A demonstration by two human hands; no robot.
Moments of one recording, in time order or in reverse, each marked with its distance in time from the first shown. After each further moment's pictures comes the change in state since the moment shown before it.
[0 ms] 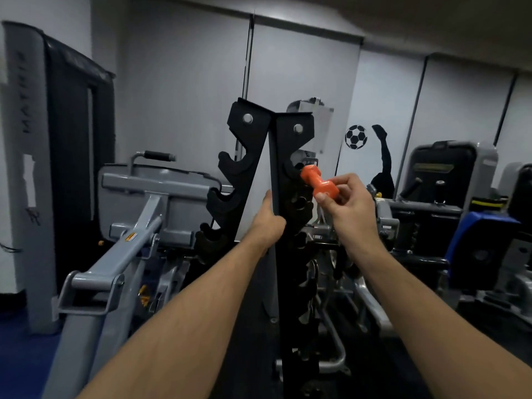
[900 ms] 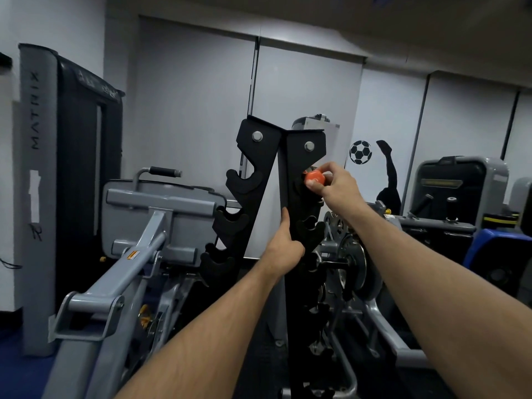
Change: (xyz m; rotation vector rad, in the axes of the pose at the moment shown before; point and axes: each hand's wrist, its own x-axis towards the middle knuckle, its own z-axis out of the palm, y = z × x) left_hand 0.009 -0.004 0.005 -0.011 -0.136 0.030; right_hand 0.113 0.006 0.039 -0.267 -0.174 0.052
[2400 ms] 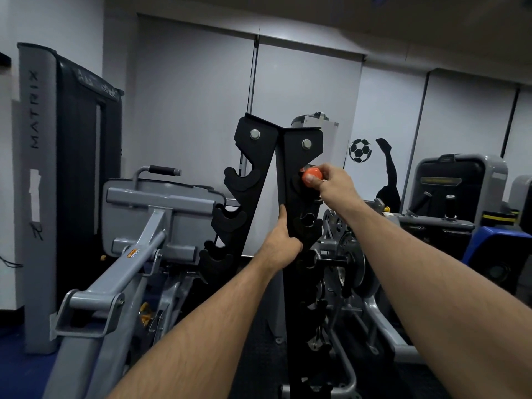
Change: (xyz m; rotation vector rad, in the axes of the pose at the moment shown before) left_hand -0.002 0.006 -0.003 0.044 -0.041 -0.034; right_hand -0.001 -0.004 0.001 0.037 -0.018 0.053
